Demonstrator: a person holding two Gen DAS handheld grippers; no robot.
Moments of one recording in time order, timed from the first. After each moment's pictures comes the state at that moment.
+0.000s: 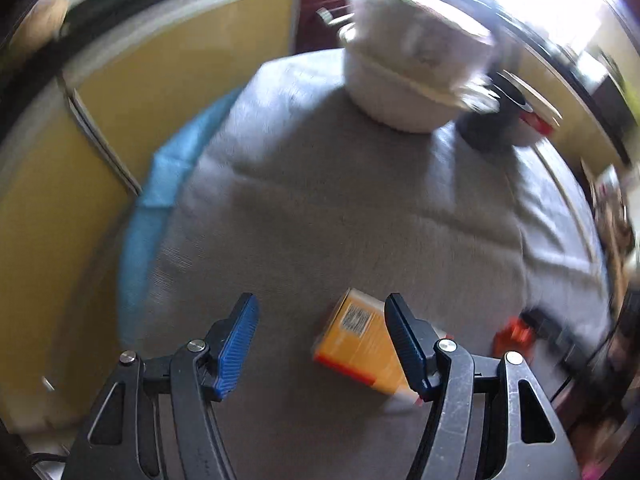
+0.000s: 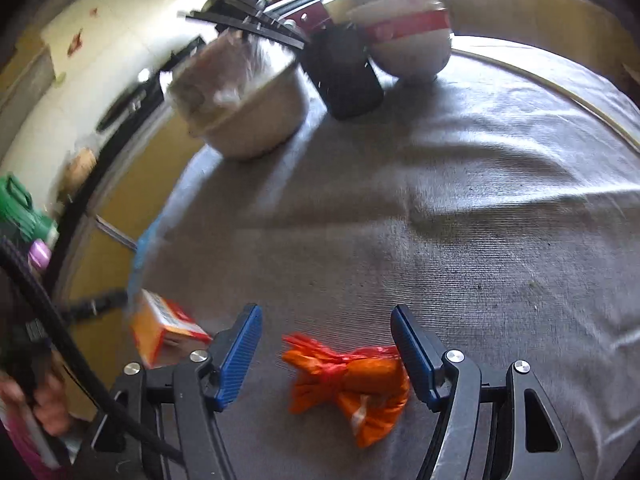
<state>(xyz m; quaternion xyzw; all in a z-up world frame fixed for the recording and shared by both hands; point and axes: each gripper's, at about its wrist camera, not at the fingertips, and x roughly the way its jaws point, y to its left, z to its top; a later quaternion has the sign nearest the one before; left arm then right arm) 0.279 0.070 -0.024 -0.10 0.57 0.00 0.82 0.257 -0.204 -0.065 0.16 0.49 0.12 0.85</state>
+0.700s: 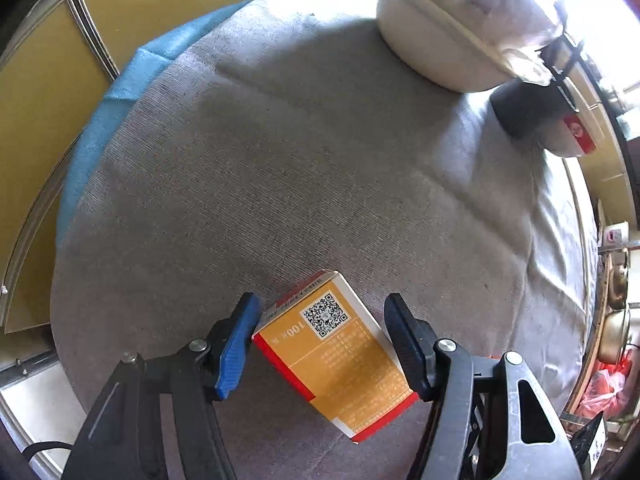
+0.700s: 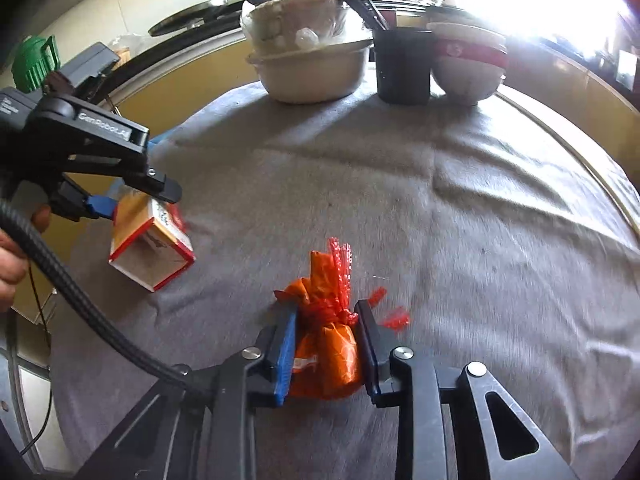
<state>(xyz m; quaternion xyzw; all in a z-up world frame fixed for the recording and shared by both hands) 0.263 0.036 -0.064 -0.18 0.63 0.04 0.75 0.191 -0.171 -0.079 0.00 0.46 0.15 0.87</state>
